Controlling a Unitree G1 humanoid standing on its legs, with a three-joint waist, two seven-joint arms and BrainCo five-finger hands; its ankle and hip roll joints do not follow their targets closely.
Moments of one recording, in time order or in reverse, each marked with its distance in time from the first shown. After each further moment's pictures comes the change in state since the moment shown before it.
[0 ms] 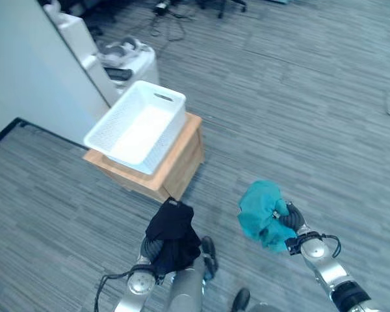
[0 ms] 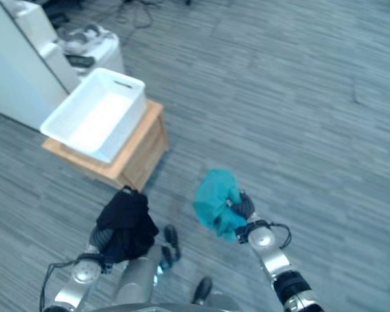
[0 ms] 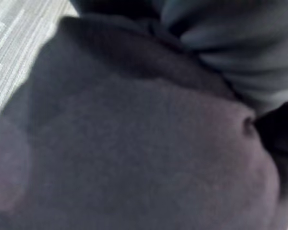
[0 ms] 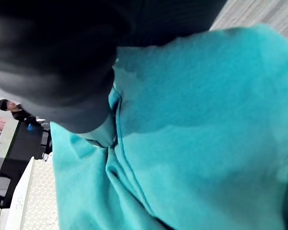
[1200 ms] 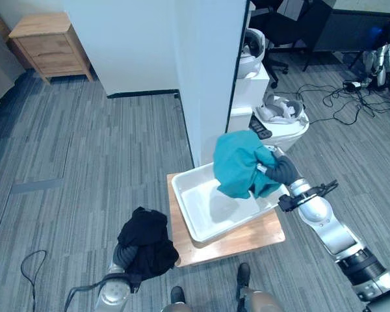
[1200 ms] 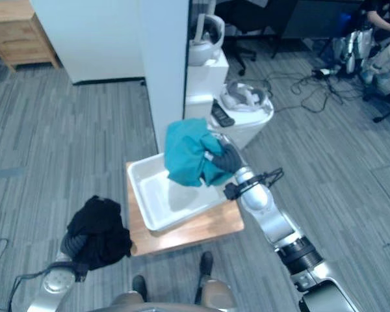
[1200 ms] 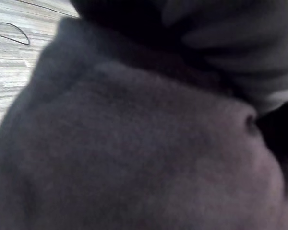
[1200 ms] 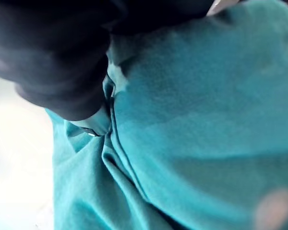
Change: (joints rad) left arm 0.067 0.084 0.117 -0.071 0.020 0.021 -0.014; right arm -0.199 -0.145 0.027 -0.486 -0.155 -0.021 0.036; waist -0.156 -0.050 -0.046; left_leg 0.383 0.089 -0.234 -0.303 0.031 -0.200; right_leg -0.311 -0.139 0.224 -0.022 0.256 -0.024
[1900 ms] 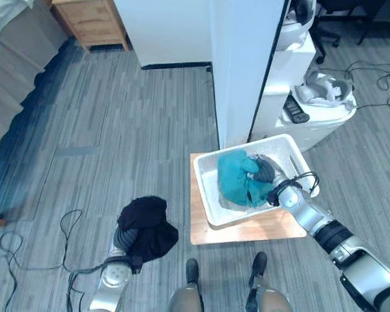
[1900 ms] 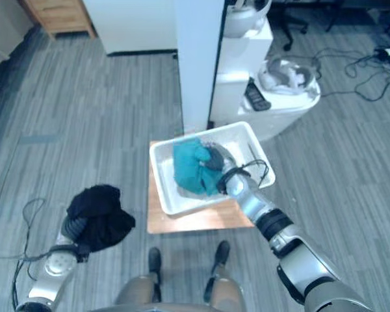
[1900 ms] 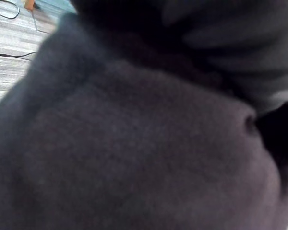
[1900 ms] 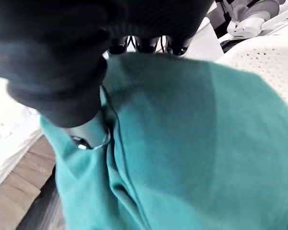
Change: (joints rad) left arm -0.136 0.016 -0.013 -0.044 -0.050 -0.029 0.027; right arm -0.269 0.063 0.263 0.530 -0.196 0.084 -0.020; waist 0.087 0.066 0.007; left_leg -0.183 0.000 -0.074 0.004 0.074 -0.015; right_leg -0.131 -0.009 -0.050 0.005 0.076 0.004
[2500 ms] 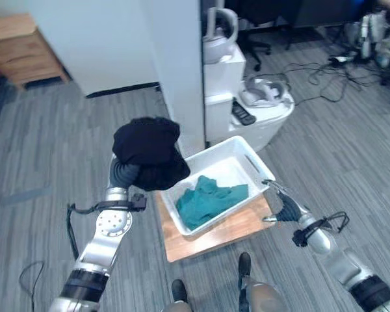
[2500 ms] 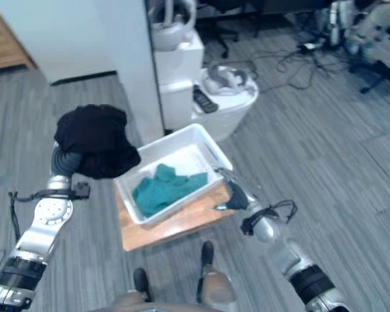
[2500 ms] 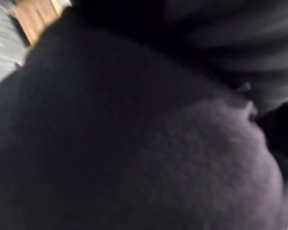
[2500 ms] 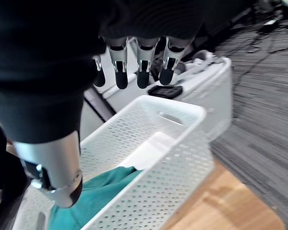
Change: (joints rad) left arm -0.249 0.137 -0.044 -0.350 -0.068 -0.093 0.022; right arm 0.508 -0.133 -0.258 -0.369 -0.109 -0.091 0.020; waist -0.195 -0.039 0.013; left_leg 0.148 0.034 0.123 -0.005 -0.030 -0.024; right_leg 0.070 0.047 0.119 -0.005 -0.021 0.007
